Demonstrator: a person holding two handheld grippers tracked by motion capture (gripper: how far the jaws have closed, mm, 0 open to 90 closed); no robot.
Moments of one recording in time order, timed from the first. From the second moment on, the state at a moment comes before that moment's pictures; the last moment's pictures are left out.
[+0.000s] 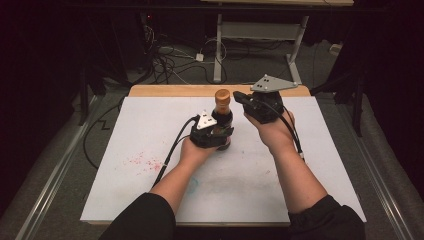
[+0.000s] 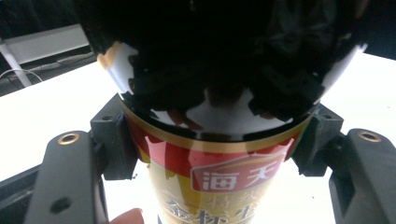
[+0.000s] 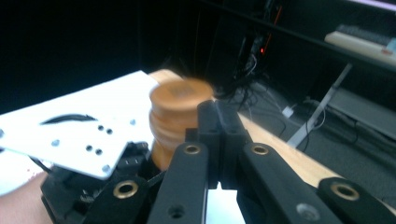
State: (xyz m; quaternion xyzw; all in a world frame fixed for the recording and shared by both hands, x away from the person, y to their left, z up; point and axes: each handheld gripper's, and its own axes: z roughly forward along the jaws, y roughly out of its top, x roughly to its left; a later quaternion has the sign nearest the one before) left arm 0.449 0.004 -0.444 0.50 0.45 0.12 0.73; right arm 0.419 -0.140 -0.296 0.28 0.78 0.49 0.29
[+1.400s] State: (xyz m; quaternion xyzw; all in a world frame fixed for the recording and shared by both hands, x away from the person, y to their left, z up) left arm 0.448 0.004 -0.444 0.50 0.46 0.12 0.73; right arm 0.427 -0.124 -0.296 0.27 0.79 0.48 0.29
